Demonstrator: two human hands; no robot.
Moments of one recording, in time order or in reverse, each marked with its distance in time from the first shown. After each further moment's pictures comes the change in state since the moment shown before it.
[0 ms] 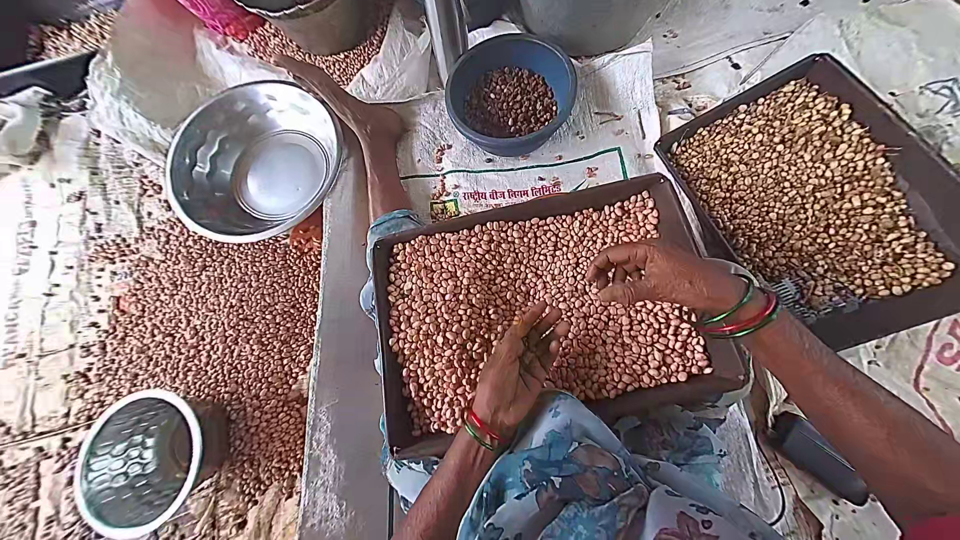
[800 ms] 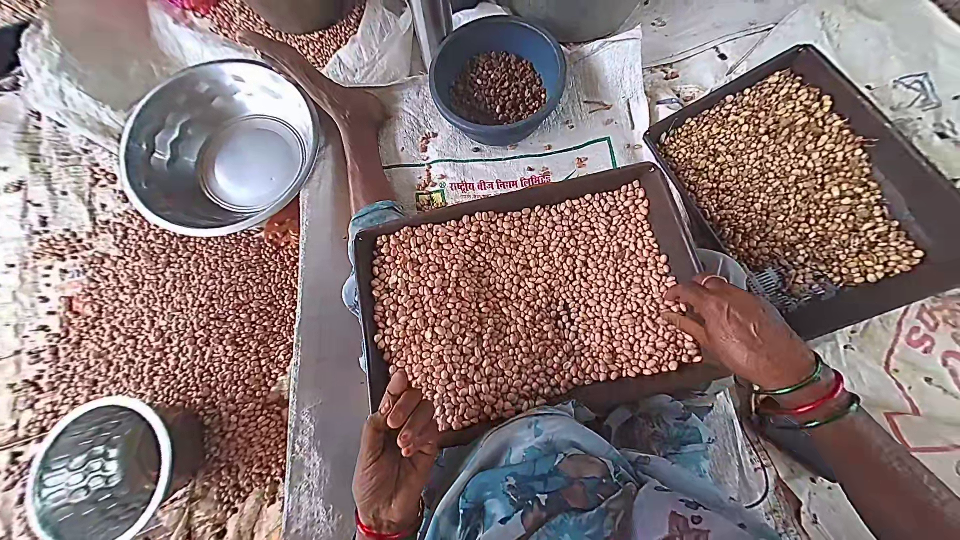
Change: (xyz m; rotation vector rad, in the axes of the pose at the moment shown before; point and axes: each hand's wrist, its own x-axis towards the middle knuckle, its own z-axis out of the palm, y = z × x) left_hand -0.081 0.041 -0.093 -0.452 -0.326 0.269; right_hand -0.093 0.026 0.032 -0.632 0.306 0.242
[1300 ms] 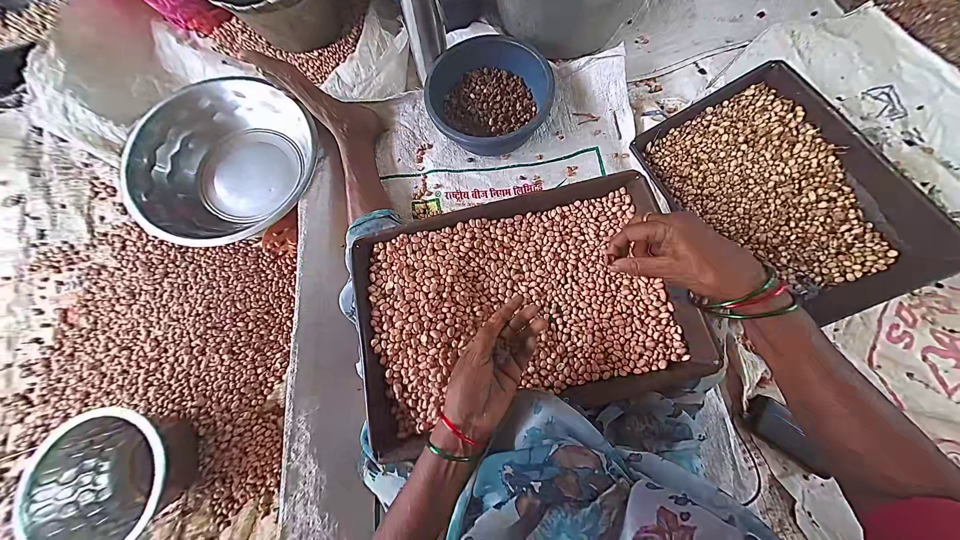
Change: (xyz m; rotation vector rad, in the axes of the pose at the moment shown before) left_hand 0.075 -0.081 0.052 0.531 0.307 -0.211; right_hand 0.081 -0.020 -0.045 0.394 -0.067 -0.220
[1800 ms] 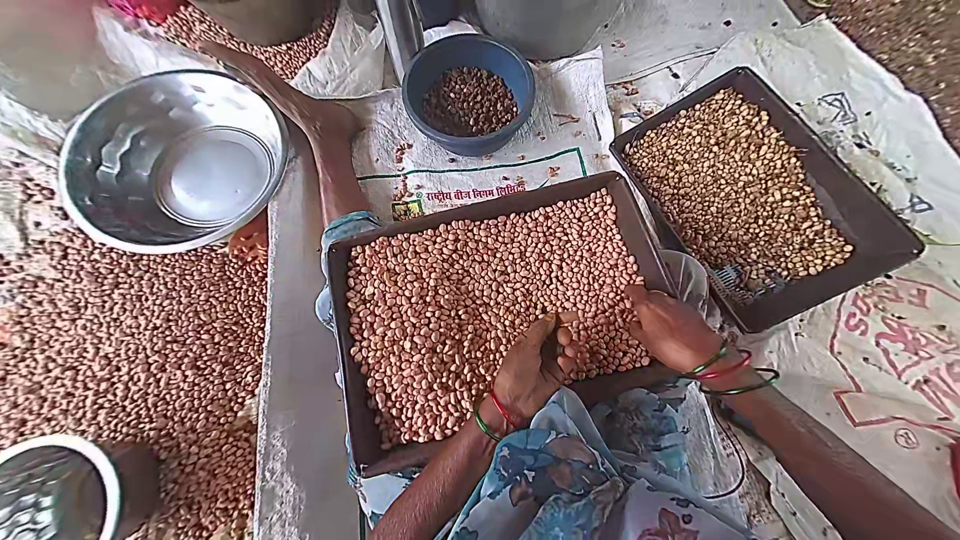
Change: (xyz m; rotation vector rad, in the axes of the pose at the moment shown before) left_hand 0.028 -0.045 0.026 -0.087 -0.104 -0.340; right_hand -0.052 -0.015 0.050 -0.327 -0.313 0.721
